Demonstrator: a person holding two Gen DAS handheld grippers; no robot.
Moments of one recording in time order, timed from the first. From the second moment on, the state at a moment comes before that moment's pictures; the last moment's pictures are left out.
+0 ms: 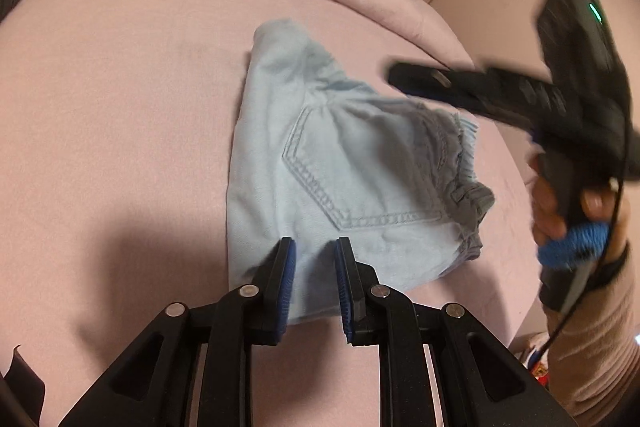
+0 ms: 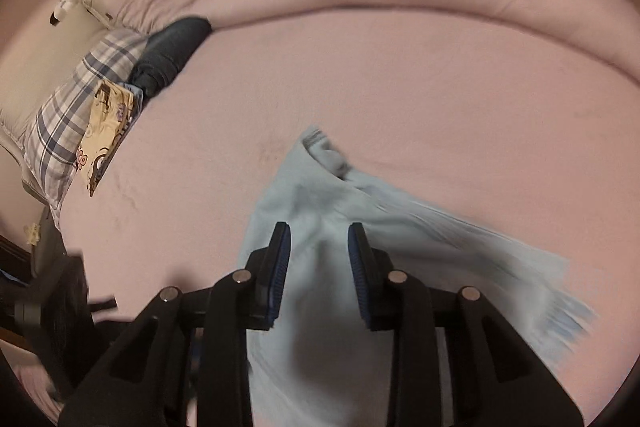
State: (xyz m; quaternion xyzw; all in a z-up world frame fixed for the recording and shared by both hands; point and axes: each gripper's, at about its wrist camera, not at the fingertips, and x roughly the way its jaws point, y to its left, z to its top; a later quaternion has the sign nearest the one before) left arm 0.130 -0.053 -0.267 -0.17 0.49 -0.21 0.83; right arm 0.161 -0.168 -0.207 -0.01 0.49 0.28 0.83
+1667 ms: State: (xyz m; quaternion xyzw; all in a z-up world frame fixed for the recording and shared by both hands) left arm 0.199 -0.019 -0.306 -0.35 0.52 -0.20 0.75; right arm 0.114 -0.329 -0.281 0.32 0.51 0.20 0.77
